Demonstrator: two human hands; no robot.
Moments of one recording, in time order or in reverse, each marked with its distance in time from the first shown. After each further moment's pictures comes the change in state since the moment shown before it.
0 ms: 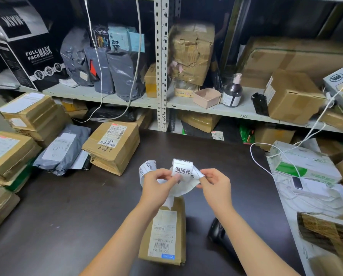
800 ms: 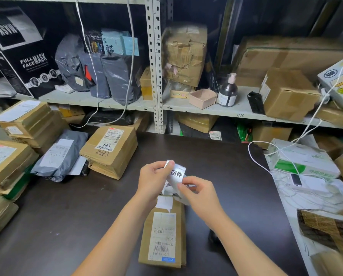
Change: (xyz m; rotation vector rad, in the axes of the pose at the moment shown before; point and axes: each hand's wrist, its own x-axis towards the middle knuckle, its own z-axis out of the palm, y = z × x) left_hand 0.014 0.032 -0.001 -0.106 -0.027 -0.093; right_hand -0.031 -0.021 0.013 -0.047 -0.354 -0.087
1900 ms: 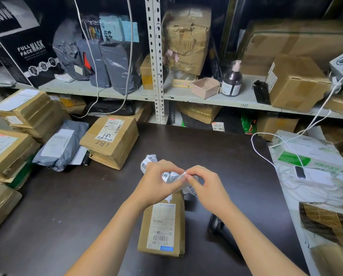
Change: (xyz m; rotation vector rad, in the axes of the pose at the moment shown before) left_hand -0.011 -0.014 -0.009 0.580 -0.246 0.476; right_hand 0.004 0.005 -0.026 -0.267 -0.066 -0.155
